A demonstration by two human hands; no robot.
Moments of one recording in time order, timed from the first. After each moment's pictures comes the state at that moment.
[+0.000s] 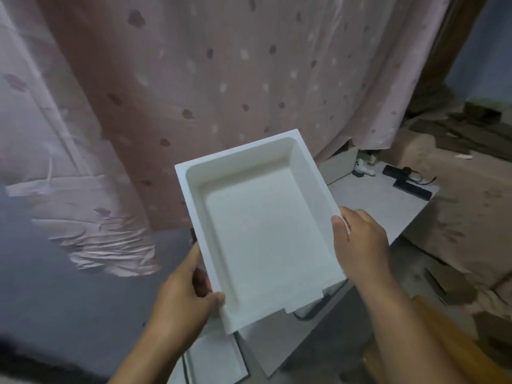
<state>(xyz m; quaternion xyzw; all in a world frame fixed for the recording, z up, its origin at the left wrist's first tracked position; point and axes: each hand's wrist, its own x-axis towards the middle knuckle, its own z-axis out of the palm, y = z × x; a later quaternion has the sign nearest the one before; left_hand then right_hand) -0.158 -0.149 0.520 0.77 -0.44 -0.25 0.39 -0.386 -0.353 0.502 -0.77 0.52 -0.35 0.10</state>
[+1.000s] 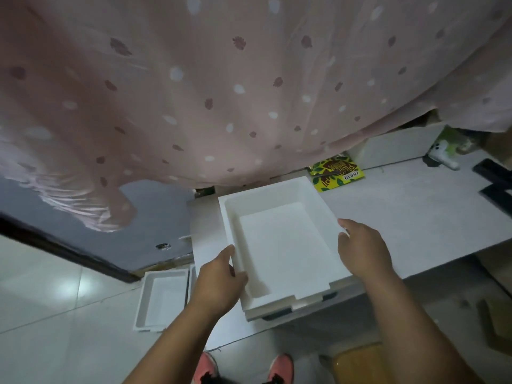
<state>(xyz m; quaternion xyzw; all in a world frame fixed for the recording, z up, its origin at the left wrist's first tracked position) -0.277 -0.320 0.415 0.90 -0.21 -0.29 0.27 -0.429 -0.563 0.385 -0.83 0.49 -0.04 0.28</state>
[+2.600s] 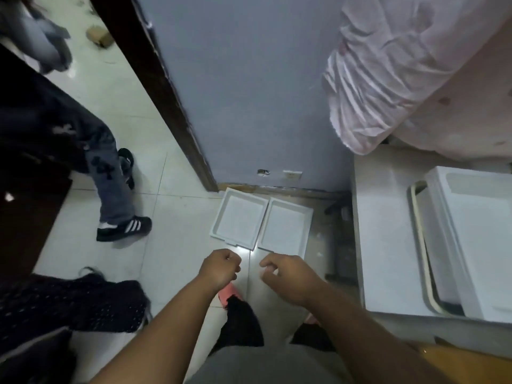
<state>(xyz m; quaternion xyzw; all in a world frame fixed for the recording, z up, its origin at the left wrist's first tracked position) -0.099 0.060 0.257 0.80 0.14 -0.44 0.38 -0.175 -0.110 0.291 -0.85 0.16 0.33 0.39</state>
